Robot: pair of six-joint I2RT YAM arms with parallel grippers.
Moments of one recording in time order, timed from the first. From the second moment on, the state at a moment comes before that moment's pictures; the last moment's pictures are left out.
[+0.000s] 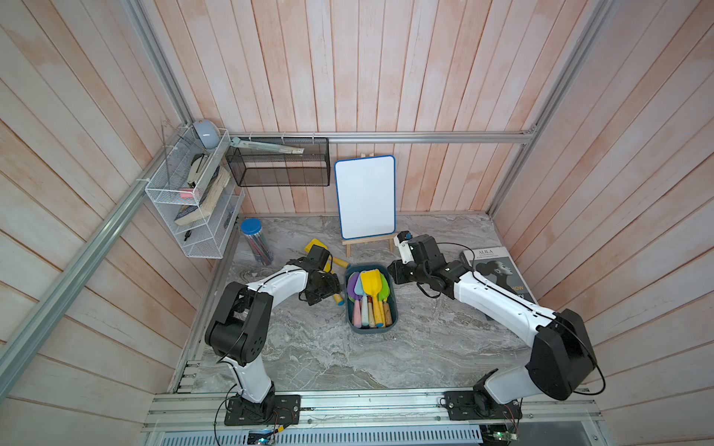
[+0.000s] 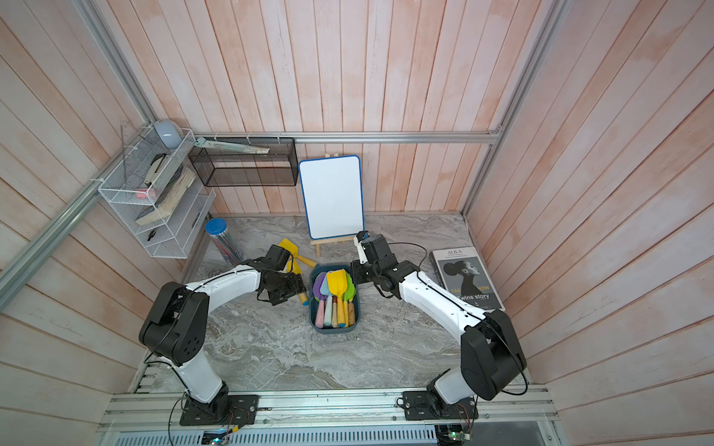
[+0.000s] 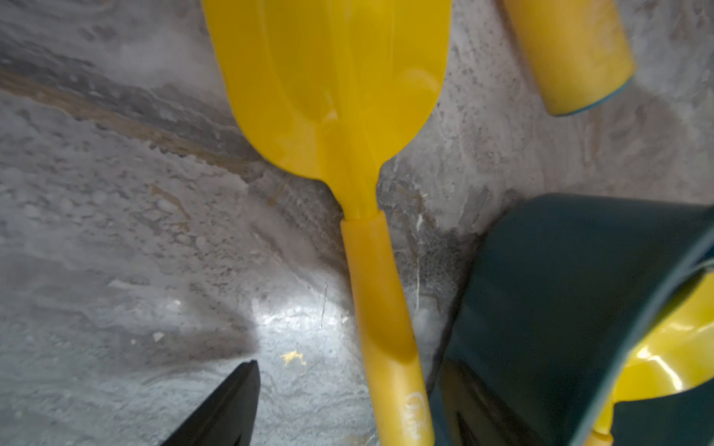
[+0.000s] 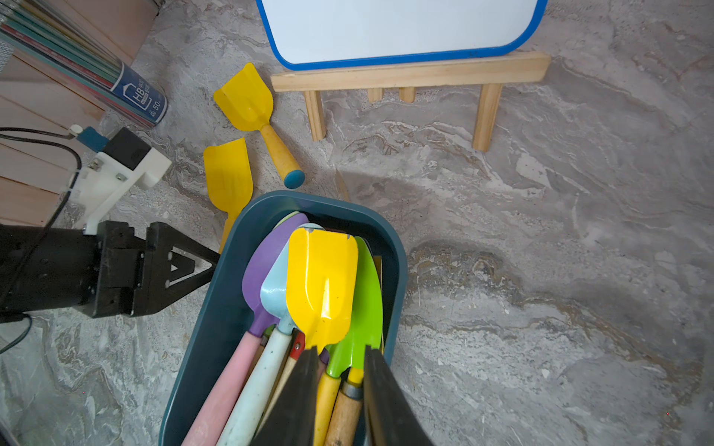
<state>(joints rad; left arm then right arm) -0.39 1.77 1.11 -0.56 0.19 -0.71 0.60 1.49 1.10 -0.37 -0.08 0.34</state>
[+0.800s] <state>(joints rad) -0.39 1.81 1.09 -0.53 0.20 -0.73 0.60 1.49 1.08 -0.37 -0.08 0.34</state>
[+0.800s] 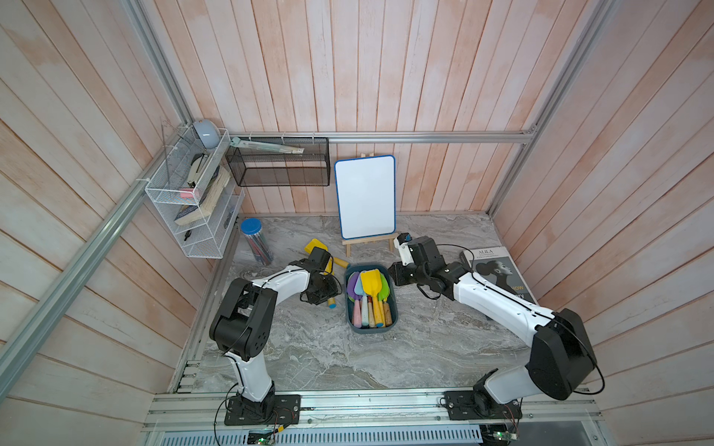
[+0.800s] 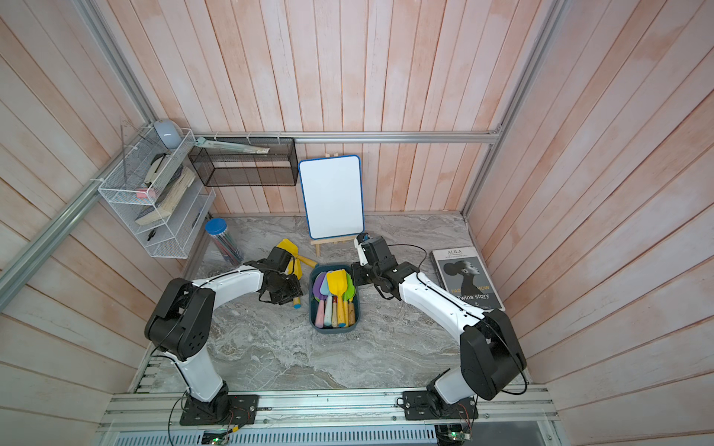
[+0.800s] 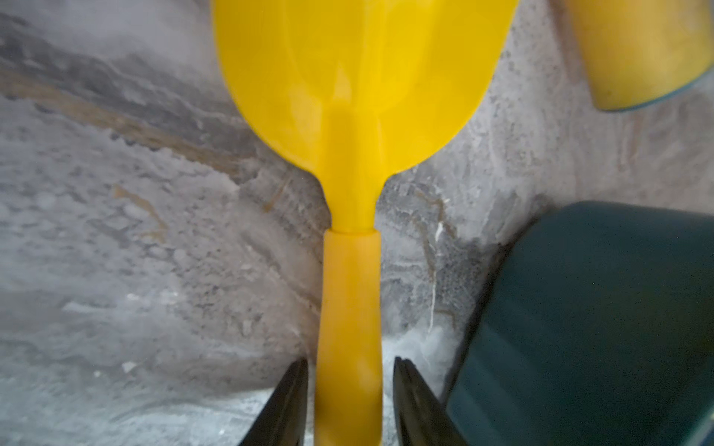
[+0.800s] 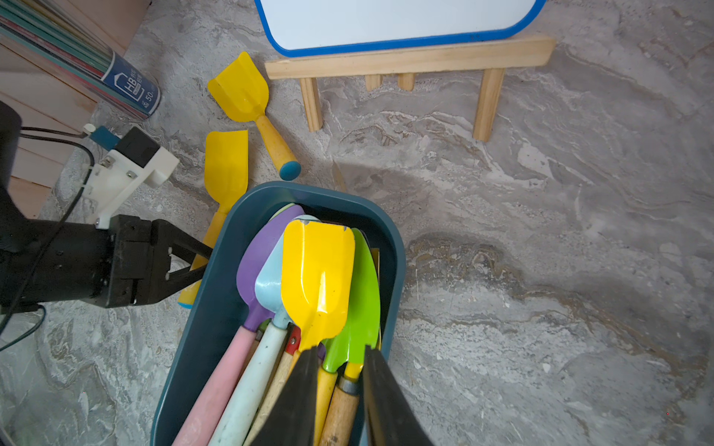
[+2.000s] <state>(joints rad) -0.56 1.43 1.08 -0.77 0.29 -0.66 0.69 1.58 1.15 -0.24 -0.20 0.52</state>
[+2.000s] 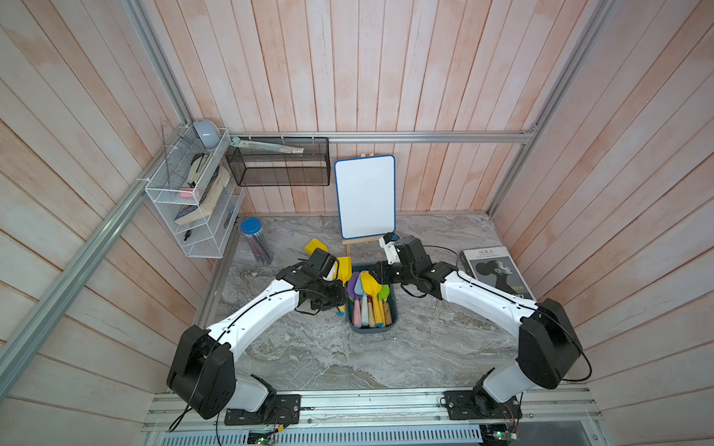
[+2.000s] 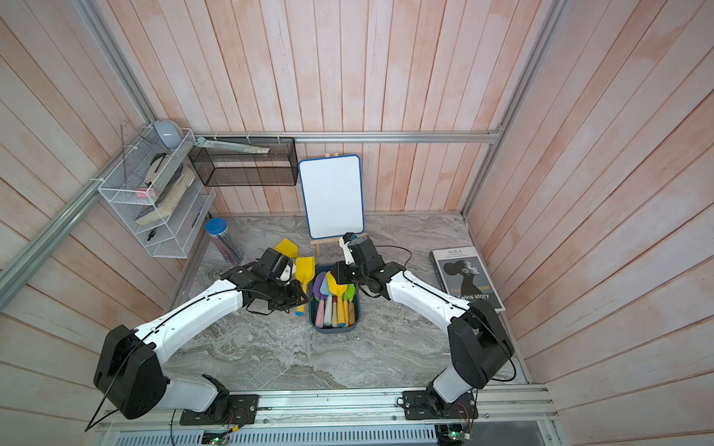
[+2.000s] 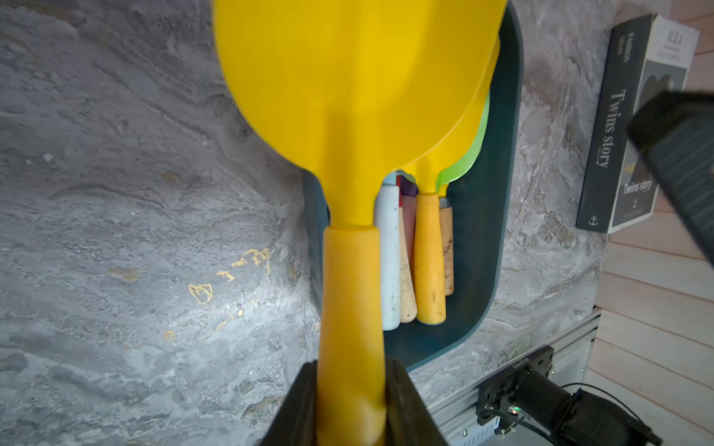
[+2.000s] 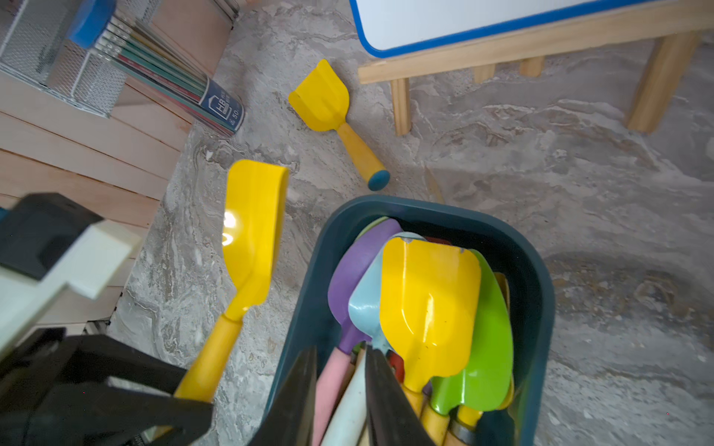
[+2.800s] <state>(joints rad) -0.63 1.45 1.12 -0.79 0.29 -0.67 0.75 1.67 1.21 -0.19 -0.11 0.66</state>
